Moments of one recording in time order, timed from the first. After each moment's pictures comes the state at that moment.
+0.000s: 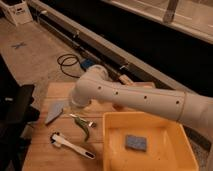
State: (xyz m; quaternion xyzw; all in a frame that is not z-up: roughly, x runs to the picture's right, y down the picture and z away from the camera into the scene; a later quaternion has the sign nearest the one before) arm -0.154 0.079 0.681 -0.24 -0.27 0.02 0.93
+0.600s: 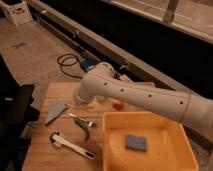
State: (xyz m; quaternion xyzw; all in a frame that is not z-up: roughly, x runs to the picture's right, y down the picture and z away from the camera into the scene) arm -0.148 0.072 0.685 -0.23 -0.27 0.02 0.93
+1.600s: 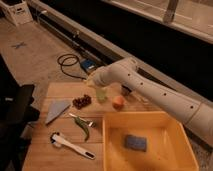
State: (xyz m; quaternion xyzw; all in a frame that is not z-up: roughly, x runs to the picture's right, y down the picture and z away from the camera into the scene) arm -0.059 -0.052 0.767 -0.10 -0.32 0.19 0.92
